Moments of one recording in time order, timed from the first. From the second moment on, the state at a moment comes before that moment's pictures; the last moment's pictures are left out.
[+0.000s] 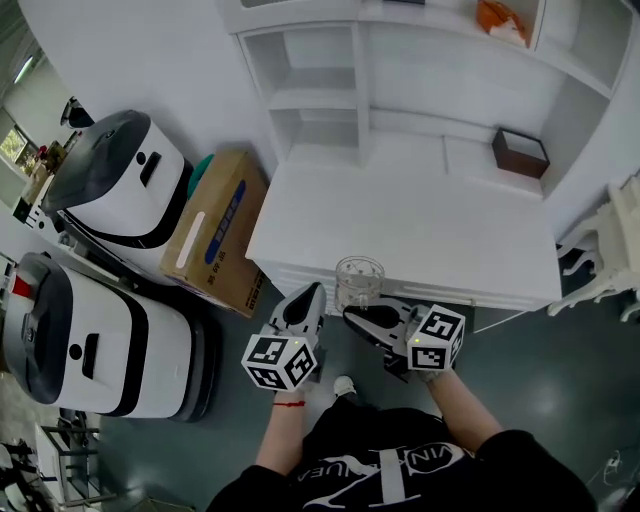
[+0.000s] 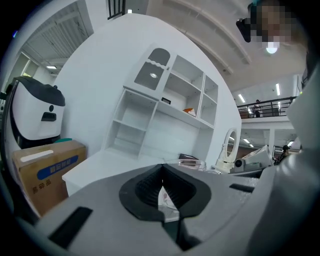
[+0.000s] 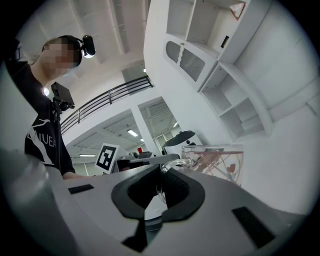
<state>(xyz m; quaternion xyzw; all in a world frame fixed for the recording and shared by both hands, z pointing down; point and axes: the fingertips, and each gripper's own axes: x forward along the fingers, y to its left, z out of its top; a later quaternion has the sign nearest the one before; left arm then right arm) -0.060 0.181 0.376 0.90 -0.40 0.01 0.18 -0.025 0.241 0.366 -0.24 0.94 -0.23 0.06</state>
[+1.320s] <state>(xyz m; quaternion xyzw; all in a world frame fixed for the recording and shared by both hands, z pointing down) -0.147 -0.065 0.414 0.91 -0.36 0.03 0.21 -0.120 0.000 0.402 -0.26 0.93 -0.23 0.05</state>
